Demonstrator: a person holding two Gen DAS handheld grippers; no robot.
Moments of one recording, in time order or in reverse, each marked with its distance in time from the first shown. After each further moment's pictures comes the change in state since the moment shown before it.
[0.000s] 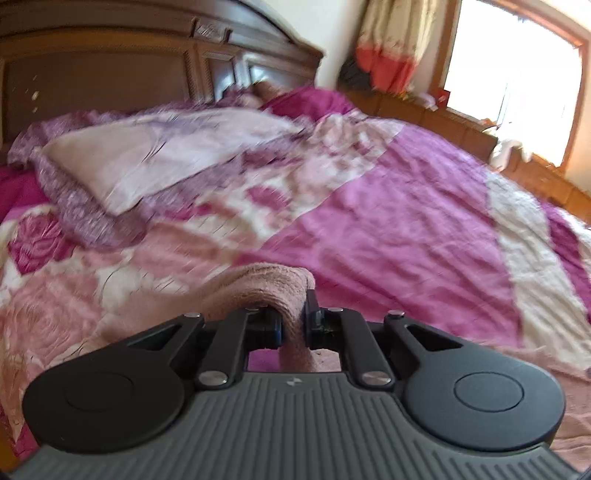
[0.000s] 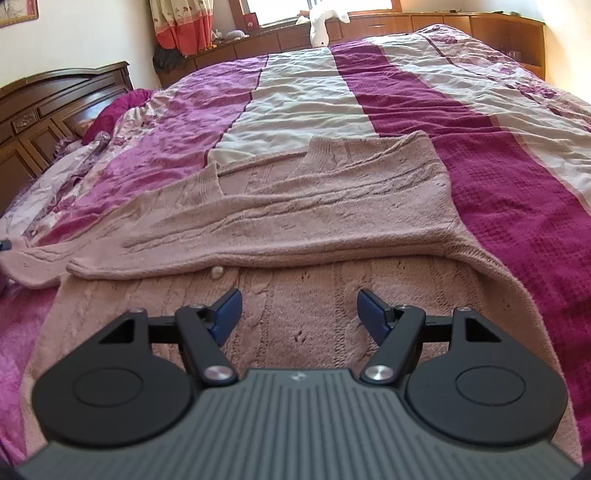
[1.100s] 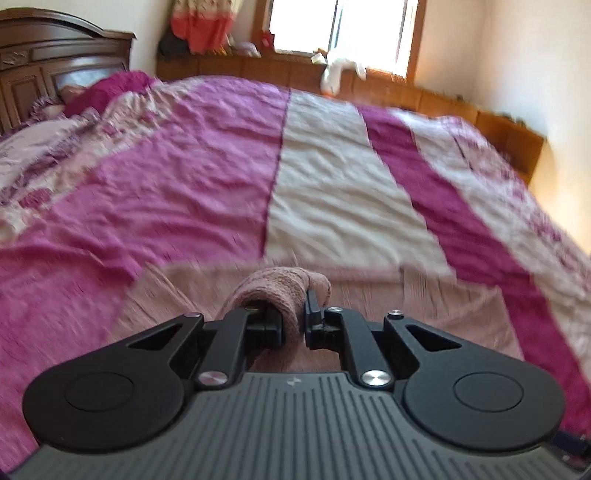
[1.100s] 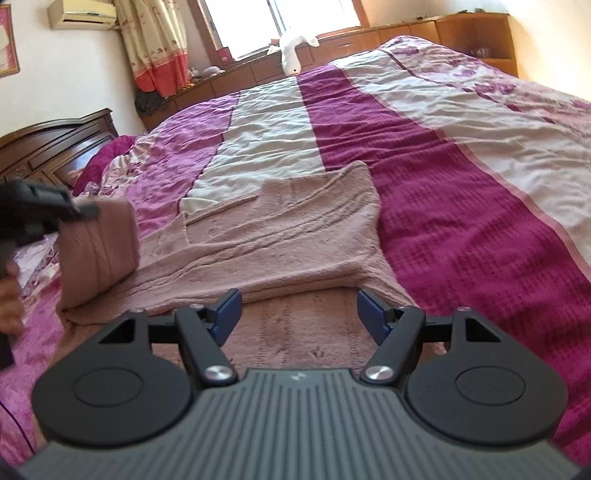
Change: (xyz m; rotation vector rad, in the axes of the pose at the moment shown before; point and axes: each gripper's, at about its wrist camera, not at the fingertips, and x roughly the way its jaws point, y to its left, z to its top) left arm -0.057 -0.283 -0.104 0.332 0.160 -0.390; right arm -0.028 -0.062 0.008 0.124 -0.084 -0.004
